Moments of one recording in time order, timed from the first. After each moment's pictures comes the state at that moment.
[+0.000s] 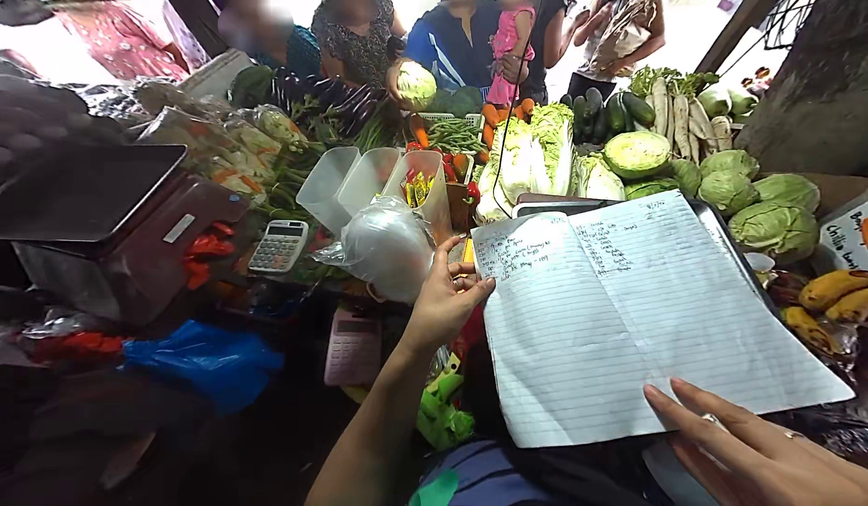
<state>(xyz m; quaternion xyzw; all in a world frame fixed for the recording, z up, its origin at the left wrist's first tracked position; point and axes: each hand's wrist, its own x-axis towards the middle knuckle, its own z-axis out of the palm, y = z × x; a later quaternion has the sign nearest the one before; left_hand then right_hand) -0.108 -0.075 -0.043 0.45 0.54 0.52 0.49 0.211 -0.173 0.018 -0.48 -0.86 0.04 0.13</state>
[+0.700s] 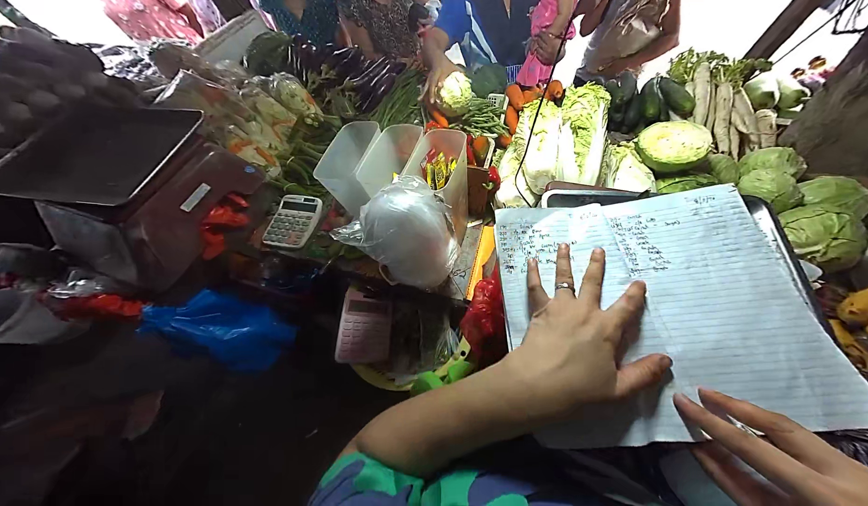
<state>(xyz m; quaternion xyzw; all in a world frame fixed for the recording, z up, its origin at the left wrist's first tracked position) -0.016 -0.096 -0.004 0.82 0.53 0.14 0.19 0.212 -0.166 0.013 -0.47 -0.86 0.11 0.16</state>
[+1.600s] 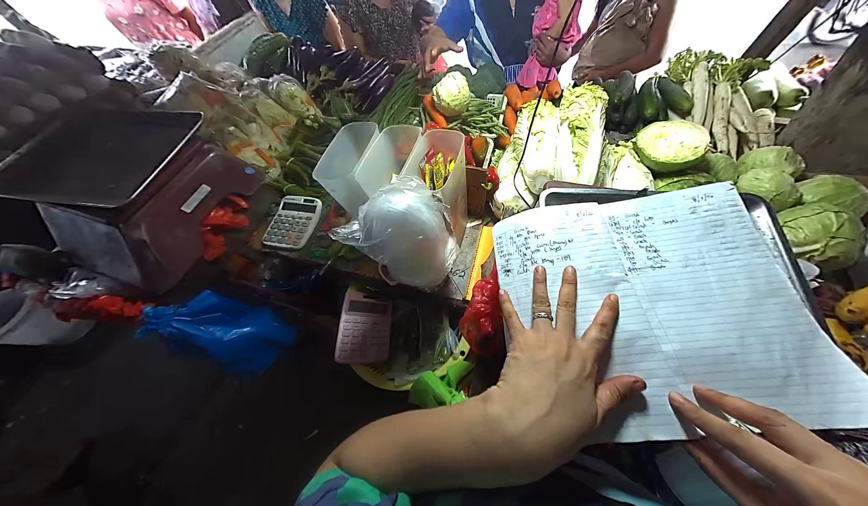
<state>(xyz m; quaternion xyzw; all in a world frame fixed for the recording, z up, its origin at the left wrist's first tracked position) -0.022 -0.131 0.005 0.80 0.58 0.04 0.15 0.211 -0.164 0.014 -0.48 -0.85 0.13 0.15</state>
